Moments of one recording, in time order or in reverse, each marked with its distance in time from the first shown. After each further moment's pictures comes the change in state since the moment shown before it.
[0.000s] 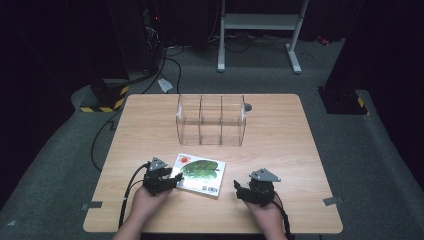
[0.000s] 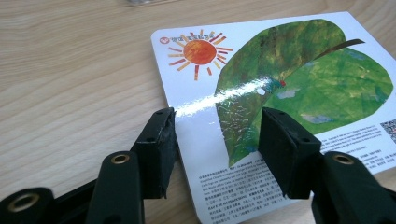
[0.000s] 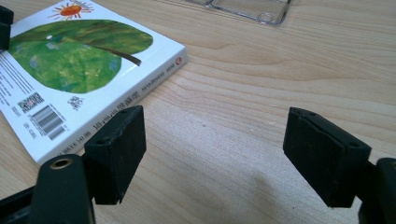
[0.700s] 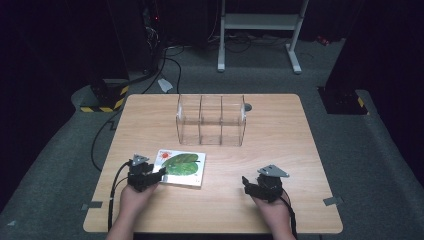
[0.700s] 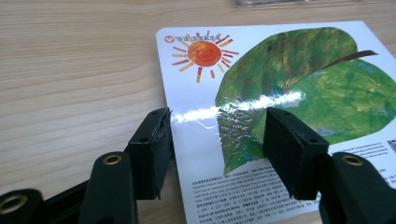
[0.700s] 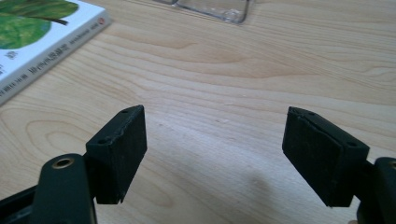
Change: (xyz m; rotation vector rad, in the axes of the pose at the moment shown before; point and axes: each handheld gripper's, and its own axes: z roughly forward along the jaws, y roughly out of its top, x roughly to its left) left arm 0.043 -0.012 -0.015 -0.046 0.121 -0.165; right arm -0.023 0.003 -0.003 0.016 -0.037 0.017
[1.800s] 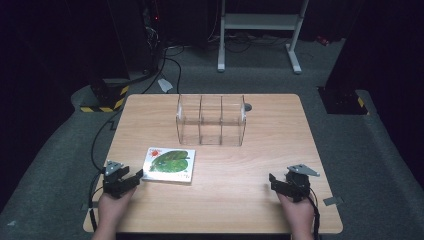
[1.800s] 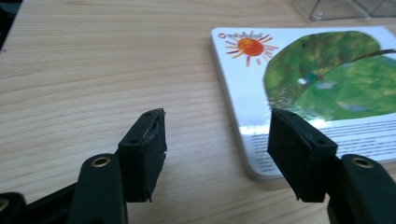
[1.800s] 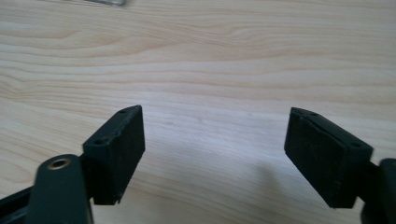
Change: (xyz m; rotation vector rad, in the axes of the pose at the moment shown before) left arm 0.052 -0.019 -0.041 -0.082 0.138 -0.012; right arm -0.070 -0.015 -0.022 0.033 -0.129 0.134
